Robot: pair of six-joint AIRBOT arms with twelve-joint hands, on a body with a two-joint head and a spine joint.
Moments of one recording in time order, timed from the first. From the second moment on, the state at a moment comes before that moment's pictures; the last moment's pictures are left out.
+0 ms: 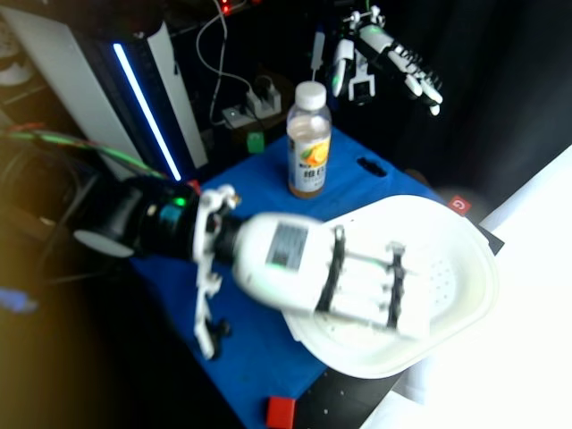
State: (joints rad) left arm 1.27 -0.82 0.95 -0.39 -1.42 0.81; right arm -0.48 -1.40 1.57 0.19 0.42 -1.23
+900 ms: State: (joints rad) left arm 1.27 -0.83 0.95 -0.40 -1.42 0.80; right arm -0.46 -1.25 1.38 0.11 0.53 -1.14
